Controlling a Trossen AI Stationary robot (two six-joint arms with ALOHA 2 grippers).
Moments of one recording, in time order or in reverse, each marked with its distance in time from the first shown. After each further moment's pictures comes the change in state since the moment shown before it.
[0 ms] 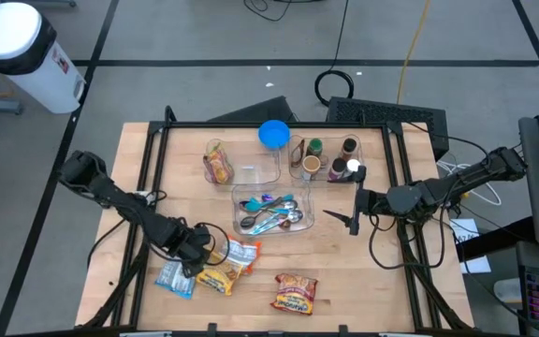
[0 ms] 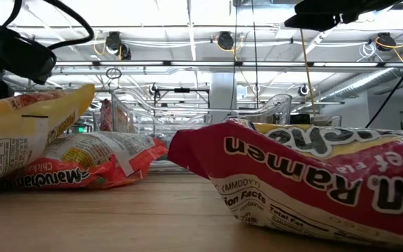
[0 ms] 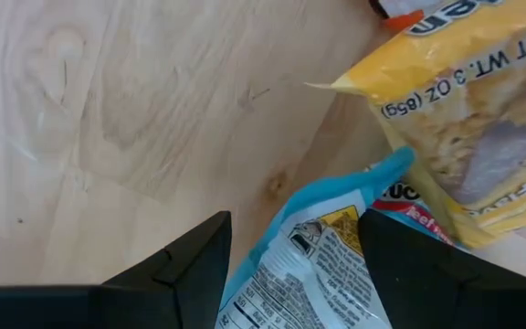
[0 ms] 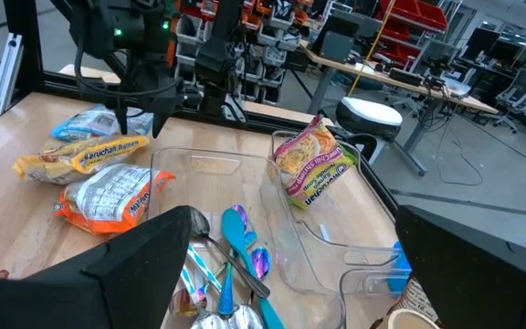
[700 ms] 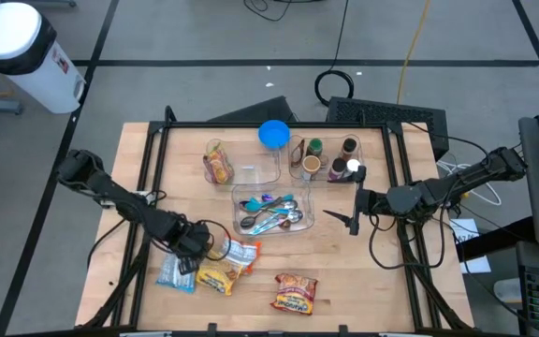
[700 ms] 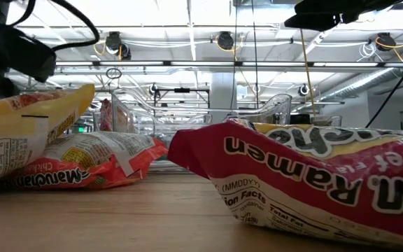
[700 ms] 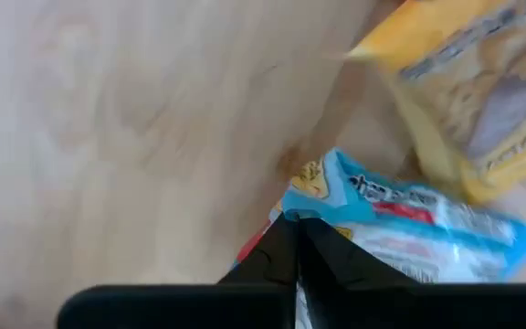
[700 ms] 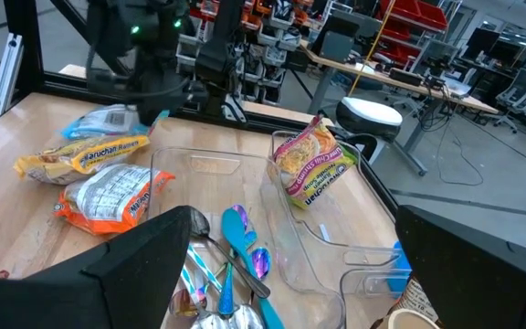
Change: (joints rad) left arm 0.052 -0.043 0.001 -0.077 0.087 0.118; right arm 0.000 0.000 0.000 0.000 0.000 0.001
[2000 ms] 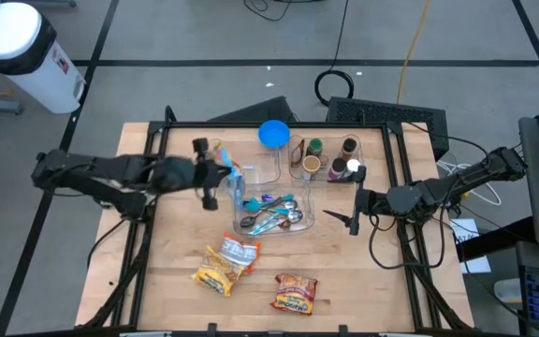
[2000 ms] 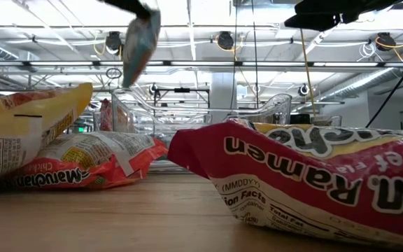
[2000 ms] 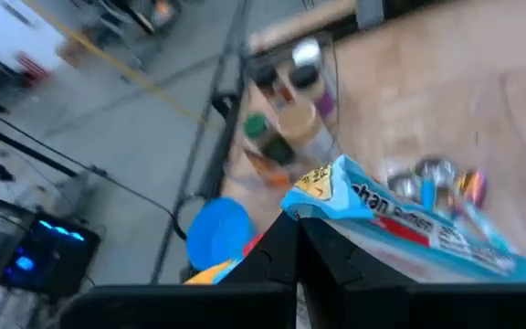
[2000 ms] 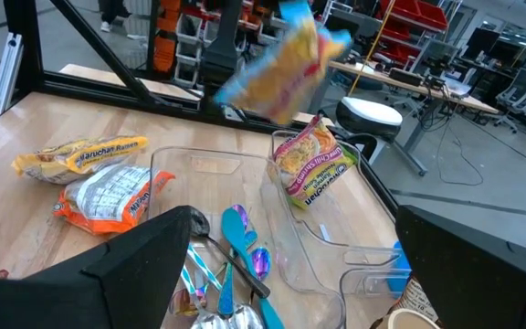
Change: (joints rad) left arm 0.430 -0.309 0.297 0.426 -0.584 1.210; right arm 0.000 0.000 0.000 0.000 0.000 0.000
